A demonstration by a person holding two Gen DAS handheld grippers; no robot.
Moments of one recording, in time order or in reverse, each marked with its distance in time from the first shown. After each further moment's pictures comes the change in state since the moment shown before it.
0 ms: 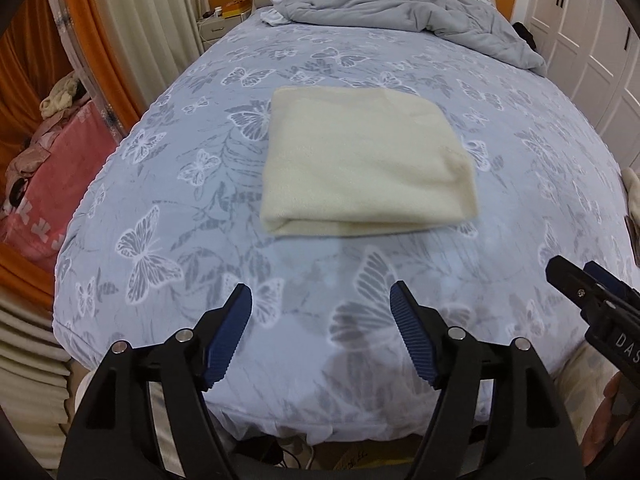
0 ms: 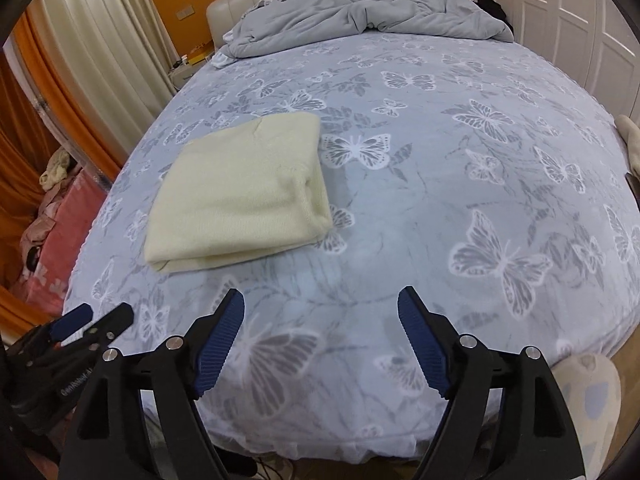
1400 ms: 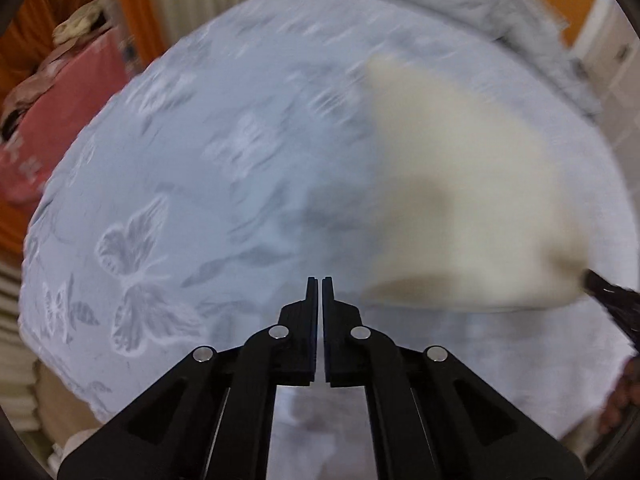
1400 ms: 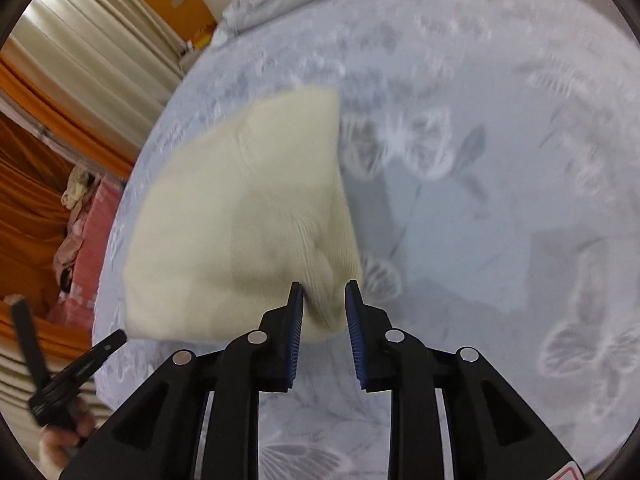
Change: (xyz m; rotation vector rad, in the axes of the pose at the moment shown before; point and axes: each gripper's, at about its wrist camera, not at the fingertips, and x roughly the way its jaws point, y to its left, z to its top) left arm 0.095 0.096 0.053 -0.209 0.084 -0.044; right arm 0.110 -0.014 0.087 0.081 0.075 0.169
